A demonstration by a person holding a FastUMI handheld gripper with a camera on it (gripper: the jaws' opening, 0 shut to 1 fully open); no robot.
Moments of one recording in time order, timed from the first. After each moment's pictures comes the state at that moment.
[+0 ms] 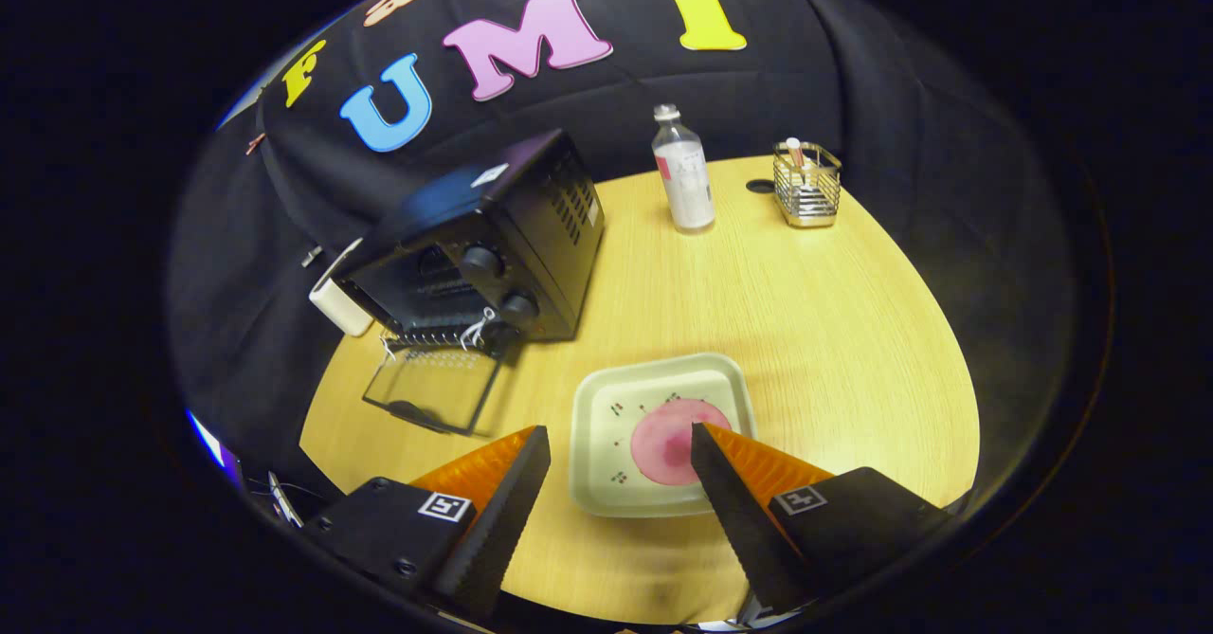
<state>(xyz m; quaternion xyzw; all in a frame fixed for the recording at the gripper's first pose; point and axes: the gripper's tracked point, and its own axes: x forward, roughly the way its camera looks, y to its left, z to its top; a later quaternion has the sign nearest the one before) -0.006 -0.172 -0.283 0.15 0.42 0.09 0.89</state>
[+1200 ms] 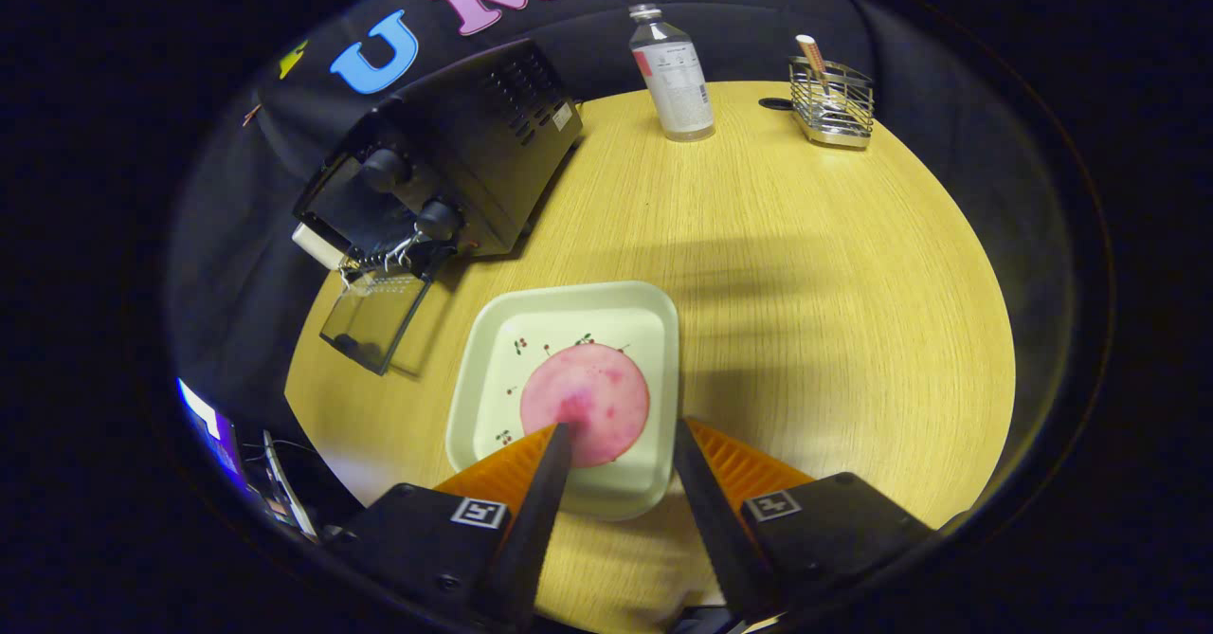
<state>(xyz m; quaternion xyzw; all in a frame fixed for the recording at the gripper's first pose) 0.005 -0.187 -0.373 0.11 0.50 0.15 0.85</state>
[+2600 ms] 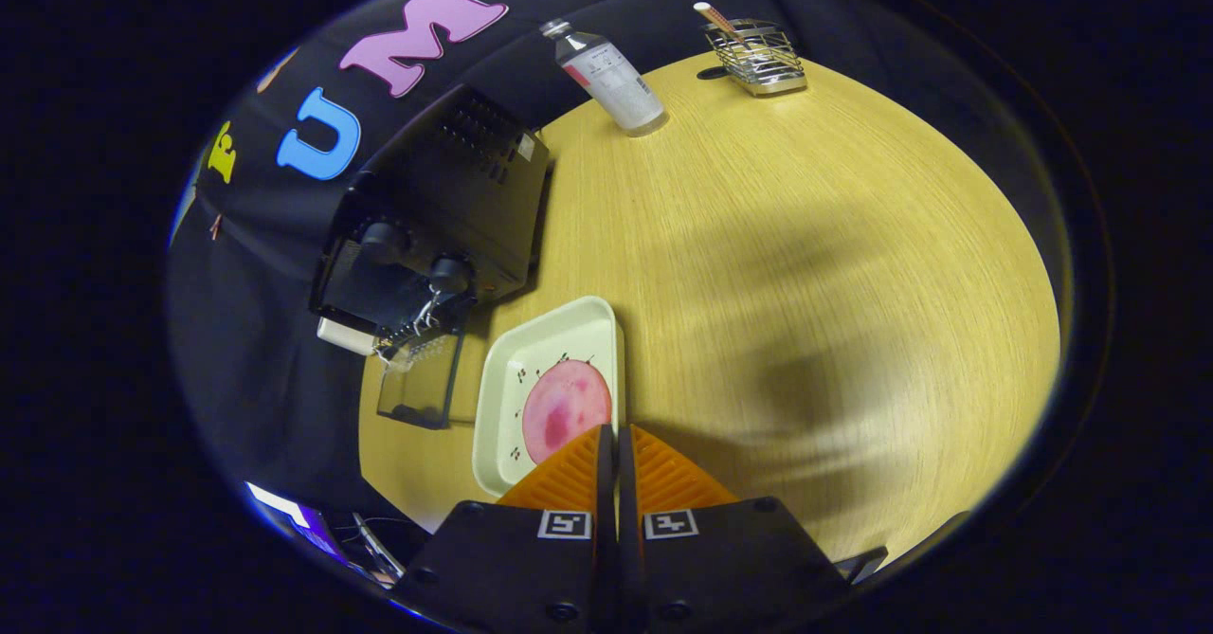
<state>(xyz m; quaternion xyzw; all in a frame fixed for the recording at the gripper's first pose) 0.000 -0.158 -0.344 0.31 0.49 0.09 0.81</state>
